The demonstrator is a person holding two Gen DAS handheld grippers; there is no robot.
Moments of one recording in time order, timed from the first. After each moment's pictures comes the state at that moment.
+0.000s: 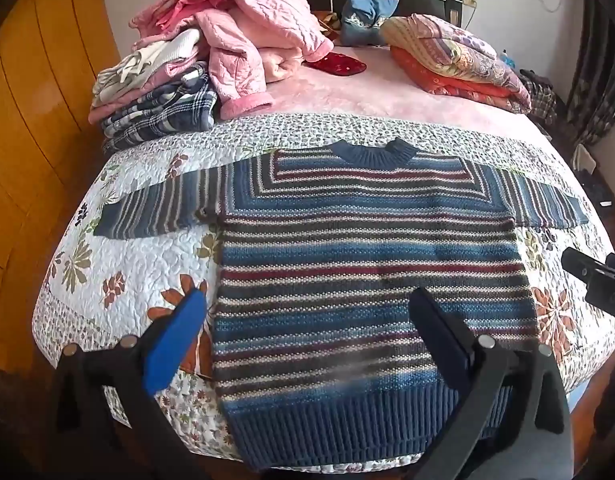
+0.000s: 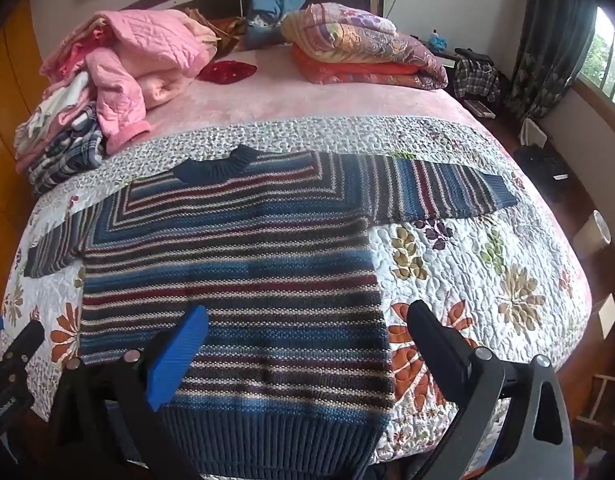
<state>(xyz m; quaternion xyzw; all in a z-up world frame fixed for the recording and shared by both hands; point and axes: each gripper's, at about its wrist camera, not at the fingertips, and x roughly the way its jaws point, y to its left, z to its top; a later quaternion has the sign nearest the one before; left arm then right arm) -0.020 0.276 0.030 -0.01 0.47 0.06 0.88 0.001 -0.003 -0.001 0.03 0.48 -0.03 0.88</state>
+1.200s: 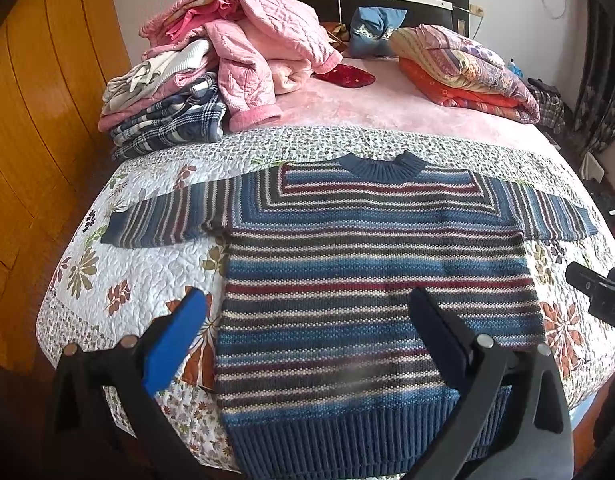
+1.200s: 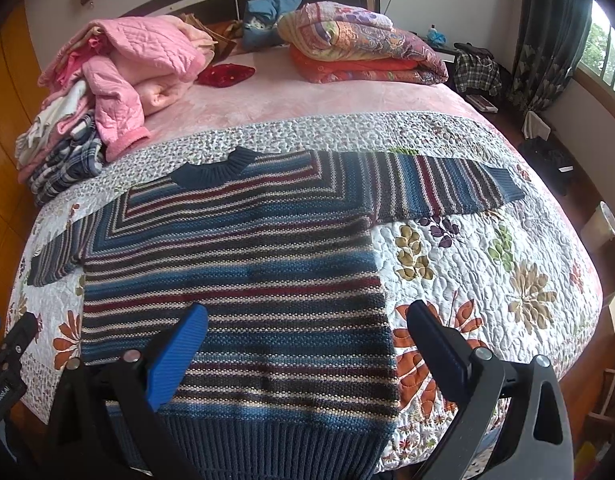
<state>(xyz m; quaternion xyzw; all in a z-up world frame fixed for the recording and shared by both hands) -0.017 0.267 0.030 0.00 0.45 0.08 0.89 0.005 -0.015 -0.012 0.05 0.48 -0.03 0.88</state>
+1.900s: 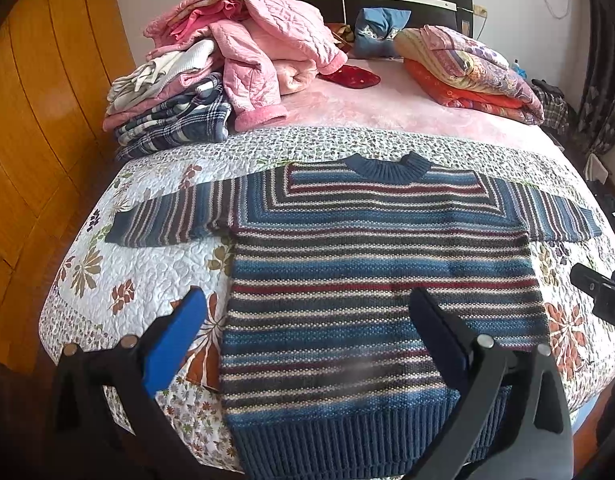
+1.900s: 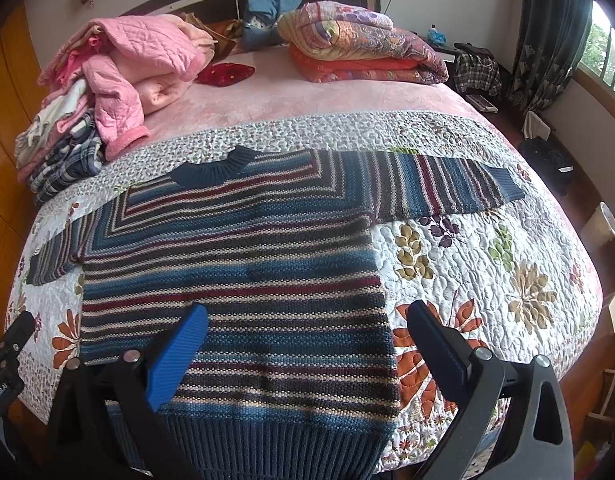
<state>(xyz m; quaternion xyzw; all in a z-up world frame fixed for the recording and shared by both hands) -0.018 0.272 0.029 0.00 0.45 0.09 0.89 0.006 -0.019 -0.017 0.05 0.48 -0.03 0.88</state>
